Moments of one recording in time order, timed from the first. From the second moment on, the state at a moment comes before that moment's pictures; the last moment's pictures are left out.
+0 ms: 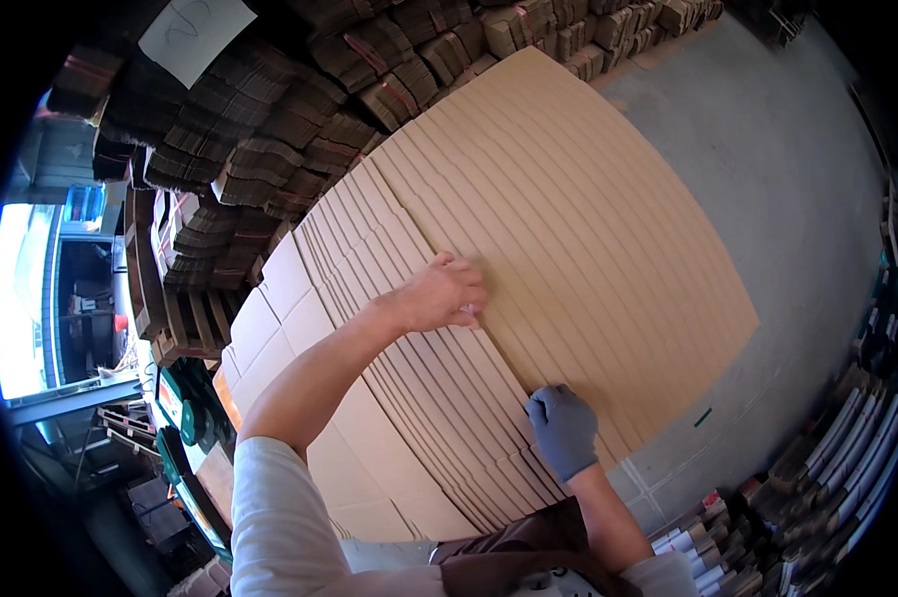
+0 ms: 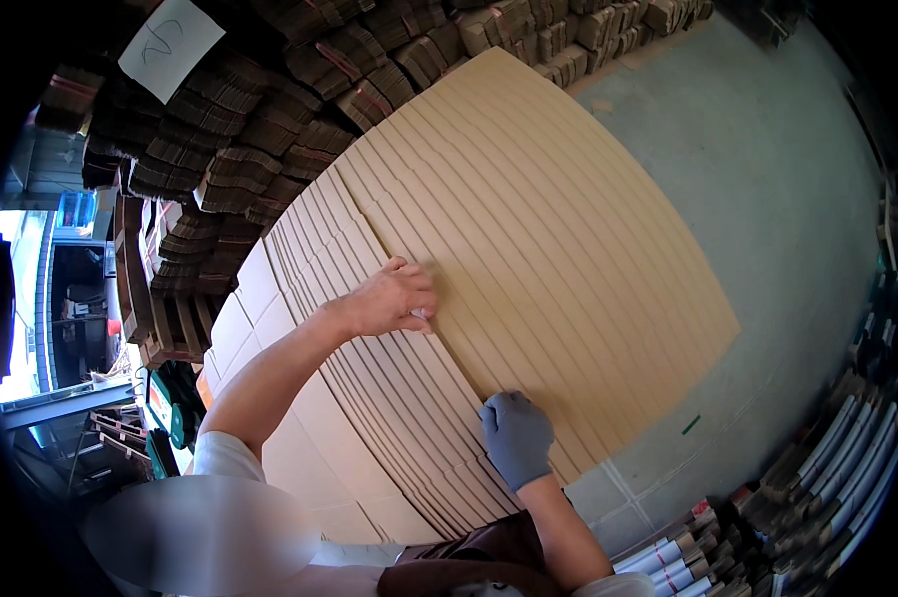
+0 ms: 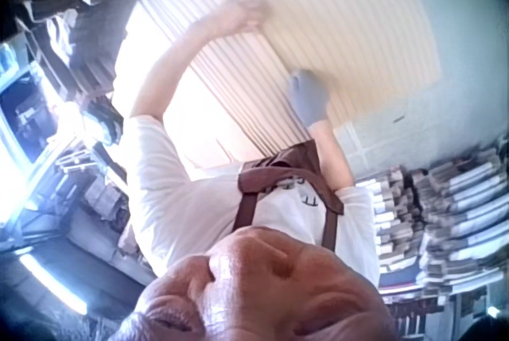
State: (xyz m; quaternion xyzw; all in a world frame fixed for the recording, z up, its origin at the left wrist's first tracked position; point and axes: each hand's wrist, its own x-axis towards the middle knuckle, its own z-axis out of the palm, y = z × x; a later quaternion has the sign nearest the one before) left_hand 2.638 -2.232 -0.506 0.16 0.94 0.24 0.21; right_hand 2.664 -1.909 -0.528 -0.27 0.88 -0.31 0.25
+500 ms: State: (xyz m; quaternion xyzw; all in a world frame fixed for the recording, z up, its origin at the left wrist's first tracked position) left_hand 2.630 -2.239 -0.513 0.16 0.92 0.28 0.22; right_hand 2.667 -1.910 -0.537 -0.28 0.88 -0.31 0.23
